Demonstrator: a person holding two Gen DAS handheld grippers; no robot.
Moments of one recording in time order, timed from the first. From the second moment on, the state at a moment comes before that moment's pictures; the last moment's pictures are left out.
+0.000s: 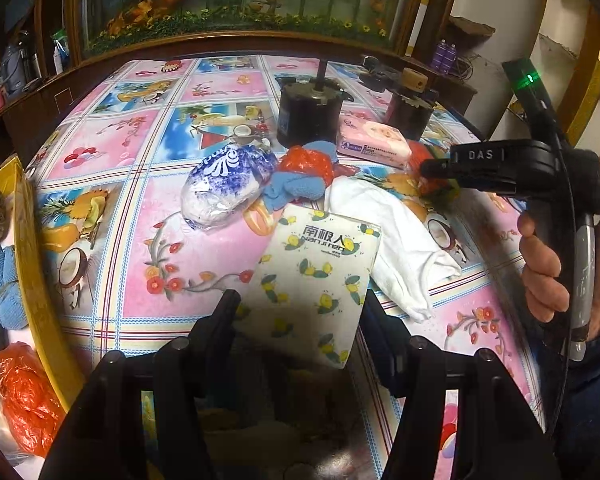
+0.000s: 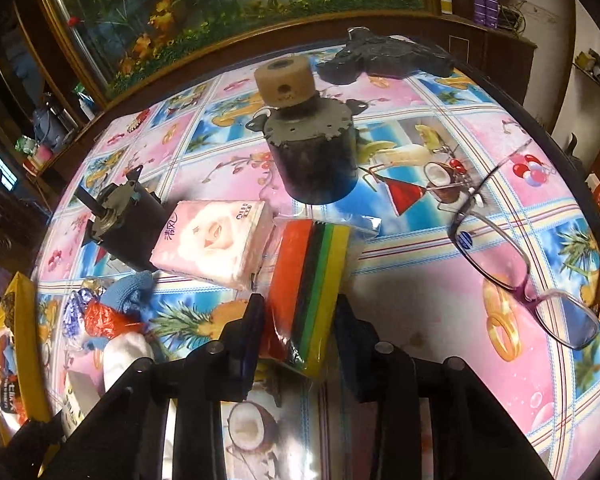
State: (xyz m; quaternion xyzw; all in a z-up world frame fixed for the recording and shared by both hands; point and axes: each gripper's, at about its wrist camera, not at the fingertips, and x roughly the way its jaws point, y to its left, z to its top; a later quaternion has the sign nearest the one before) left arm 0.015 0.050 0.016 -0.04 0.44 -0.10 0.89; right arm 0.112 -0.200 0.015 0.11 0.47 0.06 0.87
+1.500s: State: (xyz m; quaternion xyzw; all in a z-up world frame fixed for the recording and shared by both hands) left arm -0.010 0.067 0.053 -0.03 0.31 0.01 0.95; right arm 0.004 -0.104 0.079 0.02 0.30 0.23 0.92
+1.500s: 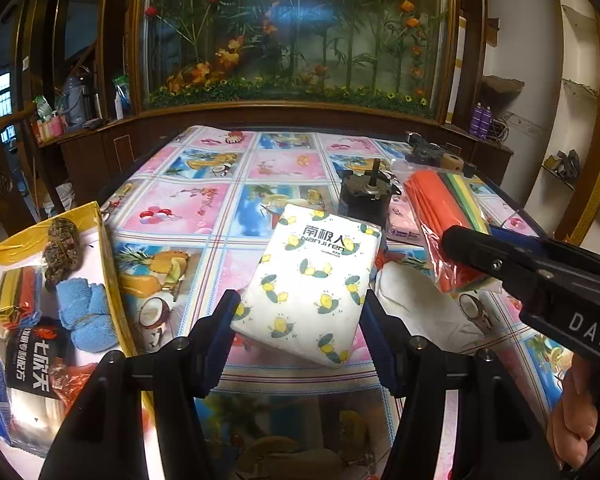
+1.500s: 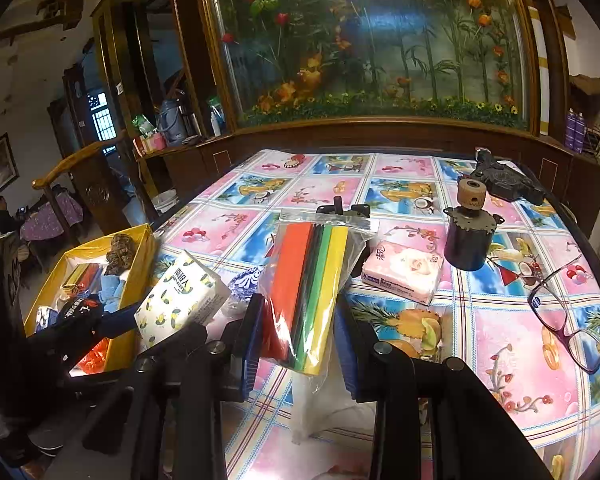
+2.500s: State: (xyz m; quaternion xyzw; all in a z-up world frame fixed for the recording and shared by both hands) left arm -0.027 0.069 0.068 -0.01 0.26 0.06 0.96; right arm -0.023 -0.102 0.082 0.03 0.28 0.24 0.93
